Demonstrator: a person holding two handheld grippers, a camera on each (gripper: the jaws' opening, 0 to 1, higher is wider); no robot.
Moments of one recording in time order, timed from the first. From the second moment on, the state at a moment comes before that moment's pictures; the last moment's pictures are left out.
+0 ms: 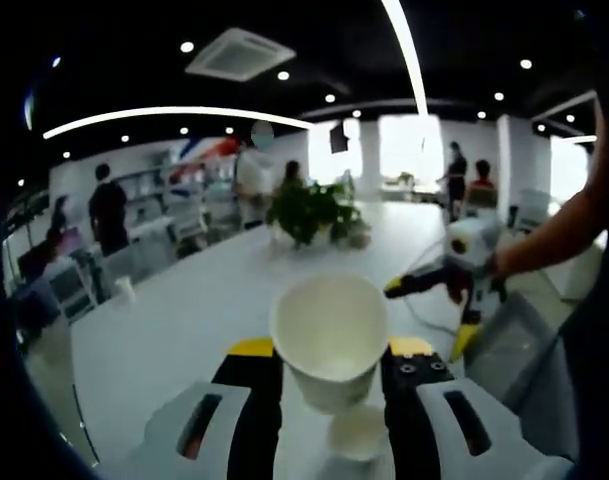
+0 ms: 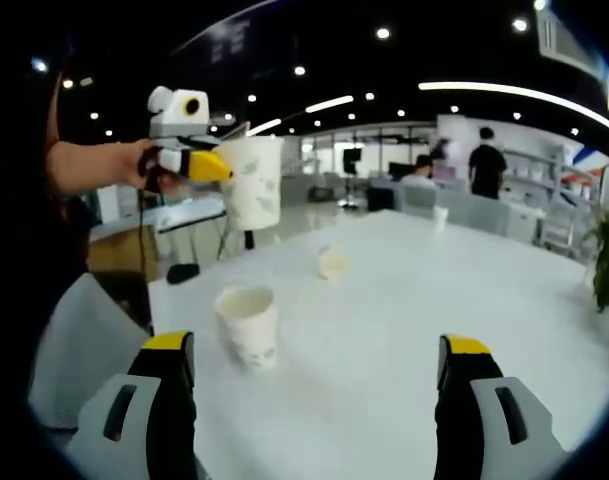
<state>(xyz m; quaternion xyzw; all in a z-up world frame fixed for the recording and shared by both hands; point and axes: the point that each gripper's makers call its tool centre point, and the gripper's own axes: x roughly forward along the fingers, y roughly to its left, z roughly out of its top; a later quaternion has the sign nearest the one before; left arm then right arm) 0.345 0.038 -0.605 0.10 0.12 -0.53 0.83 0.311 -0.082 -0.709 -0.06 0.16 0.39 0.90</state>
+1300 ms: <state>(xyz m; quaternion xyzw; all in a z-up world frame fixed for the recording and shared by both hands) 0.330 0.037 -0.599 0.09 0.11 -0.52 0.84 0.313 -0.082 -0.713 -0.05 0.17 0.39 0.90</state>
